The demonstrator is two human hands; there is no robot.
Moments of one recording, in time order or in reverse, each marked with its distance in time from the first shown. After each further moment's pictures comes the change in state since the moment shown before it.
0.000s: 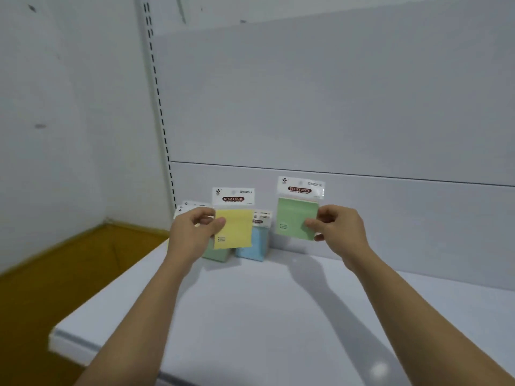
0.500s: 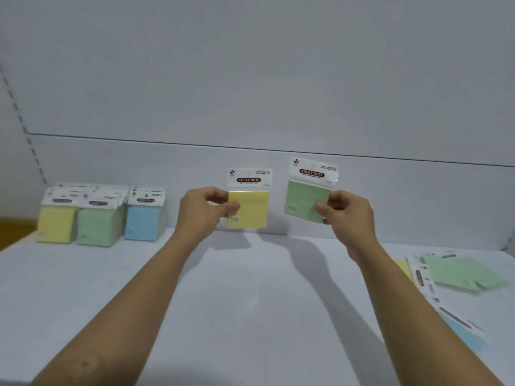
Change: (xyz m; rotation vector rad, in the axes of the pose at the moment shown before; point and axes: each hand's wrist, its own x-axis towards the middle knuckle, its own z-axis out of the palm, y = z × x) left_hand -0.075 0.056 0.203 -0.022 -0.338 0.072; right_hand -0.039 0.060 -0.208 -0.059 0.319 0.044
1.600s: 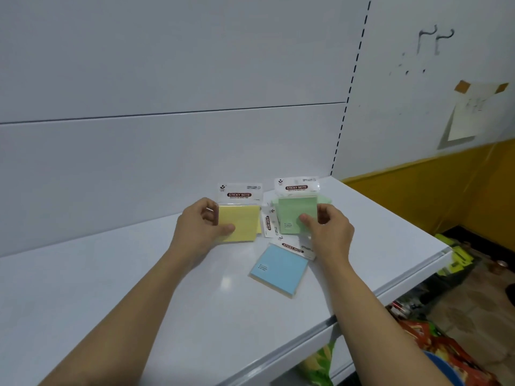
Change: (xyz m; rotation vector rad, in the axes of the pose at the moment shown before) left_hand -0.067 0.010 0.258 -0.134 -0.552 -0.052; right_hand -0.051 0.137 -0.204 -0.293 0.612 0.241
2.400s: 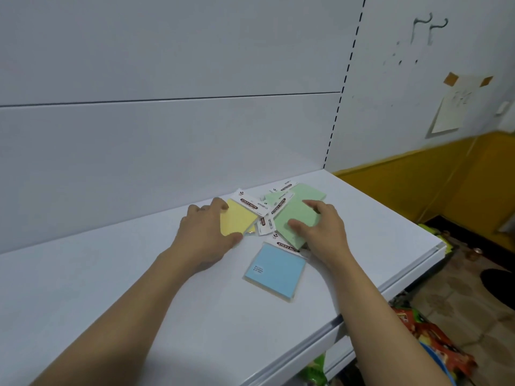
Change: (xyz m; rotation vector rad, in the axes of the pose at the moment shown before) left_hand 0.013 -0.007 0.021 0.850 -0.198 0.096; right_hand 0.000 0.000 -0.010 -0.179 -0.233 -0.062
